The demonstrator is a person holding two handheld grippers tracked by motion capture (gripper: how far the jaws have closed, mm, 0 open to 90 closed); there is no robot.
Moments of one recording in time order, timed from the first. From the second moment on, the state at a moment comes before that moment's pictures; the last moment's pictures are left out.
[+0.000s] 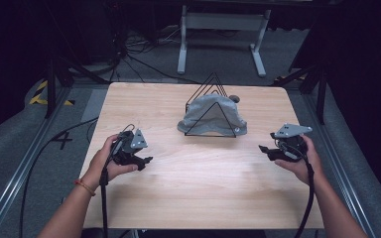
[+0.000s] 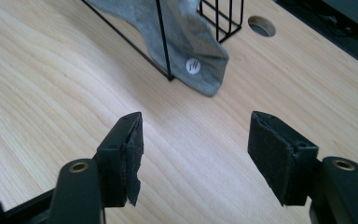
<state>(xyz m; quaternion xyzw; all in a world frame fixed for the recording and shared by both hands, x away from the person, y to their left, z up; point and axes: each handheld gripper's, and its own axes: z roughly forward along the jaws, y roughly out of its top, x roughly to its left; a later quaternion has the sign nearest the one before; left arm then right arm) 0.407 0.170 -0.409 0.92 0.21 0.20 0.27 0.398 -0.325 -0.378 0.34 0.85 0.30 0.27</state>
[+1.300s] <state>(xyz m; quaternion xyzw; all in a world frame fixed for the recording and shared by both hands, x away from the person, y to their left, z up) 0.361 0.229 -0.482 0.87 0.30 0.12 0.37 0.312 -0.408 -0.467 0.42 0.81 0.36 0.20</state>
